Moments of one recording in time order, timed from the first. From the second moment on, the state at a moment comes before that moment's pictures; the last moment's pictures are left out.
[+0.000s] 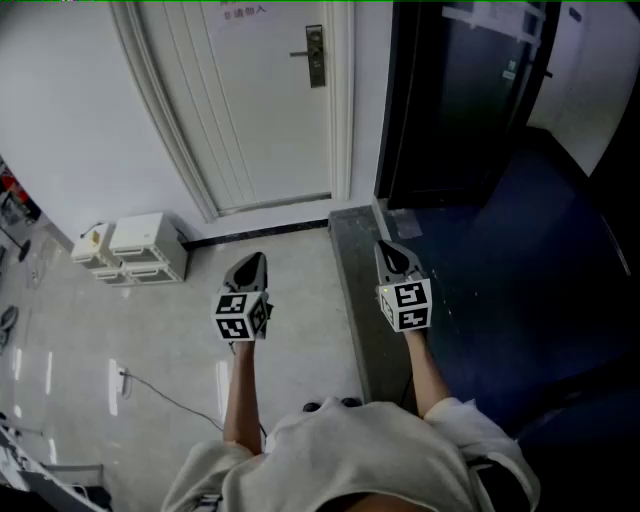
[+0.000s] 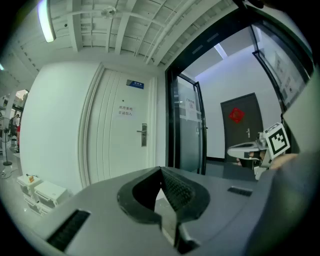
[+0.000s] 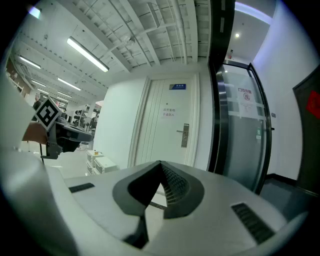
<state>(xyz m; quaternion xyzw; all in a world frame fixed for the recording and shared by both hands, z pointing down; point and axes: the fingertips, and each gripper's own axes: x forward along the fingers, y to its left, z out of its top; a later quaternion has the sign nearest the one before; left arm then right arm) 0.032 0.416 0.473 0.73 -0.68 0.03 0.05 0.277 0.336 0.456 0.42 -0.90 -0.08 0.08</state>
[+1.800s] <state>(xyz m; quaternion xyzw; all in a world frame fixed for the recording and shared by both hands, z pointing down) 0.030 0.274 0.524 0.72 -0.68 0.05 0.08 0.252 0.197 0.495 0.39 -0.91 -0.07 0.10</state>
